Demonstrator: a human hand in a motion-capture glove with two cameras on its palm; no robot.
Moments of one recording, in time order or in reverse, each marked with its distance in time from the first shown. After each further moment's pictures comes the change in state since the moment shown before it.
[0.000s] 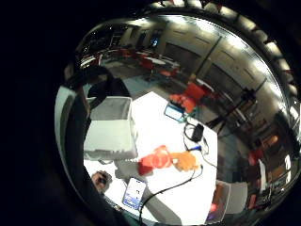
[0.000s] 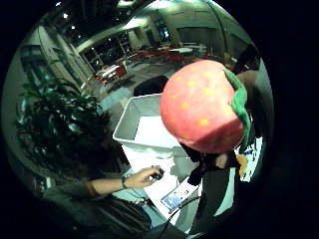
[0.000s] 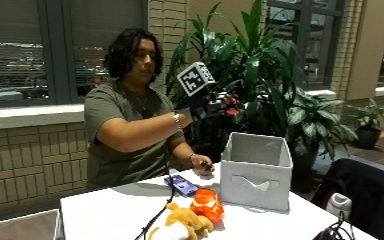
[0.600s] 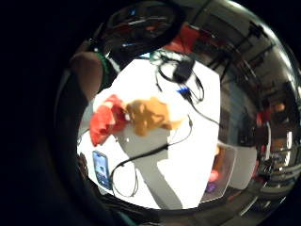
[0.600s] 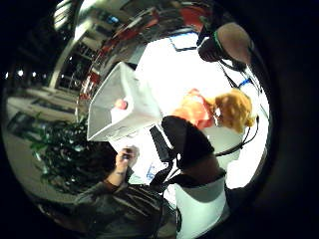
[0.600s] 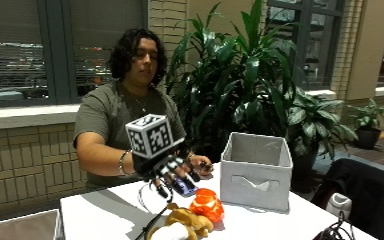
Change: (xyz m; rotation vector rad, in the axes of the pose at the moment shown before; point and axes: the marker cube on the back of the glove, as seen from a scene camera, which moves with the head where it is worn) arm 0.254 0.133 0.077 -0.465 -0.016 0.491
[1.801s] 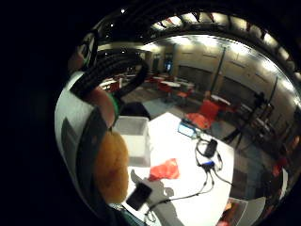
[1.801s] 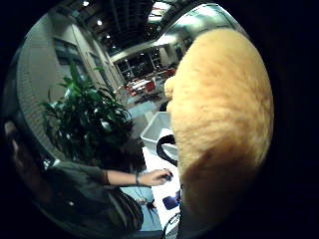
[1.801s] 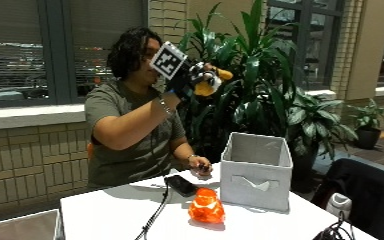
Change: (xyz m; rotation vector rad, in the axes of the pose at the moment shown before) arm -0.245 0.071 -0.188 0.652 -0.401 -0.659
